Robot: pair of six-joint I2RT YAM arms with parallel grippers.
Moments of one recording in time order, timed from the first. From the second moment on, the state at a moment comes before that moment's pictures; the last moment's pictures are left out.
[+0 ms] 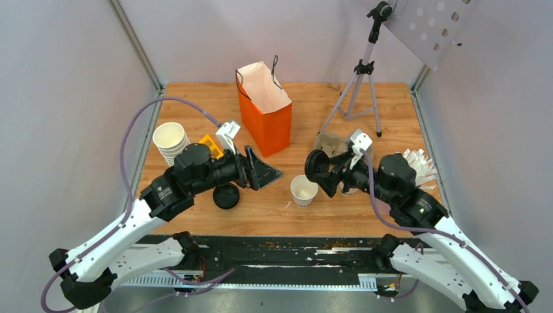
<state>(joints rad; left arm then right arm) -0.87 0.84 0.98 -0.30 0.21 -0.78 0.73 0.65 0.80 -0.29 -0.21 0.07</state>
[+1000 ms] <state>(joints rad) -0.87 0.38 0.95 -0.71 -0.03 -0.62 0.90 1.48 1.35 -0.99 0.16 0.31</state>
